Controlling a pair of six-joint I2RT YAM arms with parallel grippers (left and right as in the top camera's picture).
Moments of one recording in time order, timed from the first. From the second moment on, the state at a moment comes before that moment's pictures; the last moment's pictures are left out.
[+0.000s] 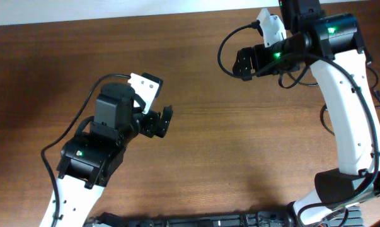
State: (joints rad) left arm -0.40 1.10 1.14 -0.75 0.02 0.09; right arm 0.18 1.74 2.01 -1.44 -0.29 0.03
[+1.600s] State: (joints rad) left arm -0.25 0.77 0.59 -0.49 0.13 0.13; right arm 0.18 1.74 2.01 -1.44 -0.29 0.05
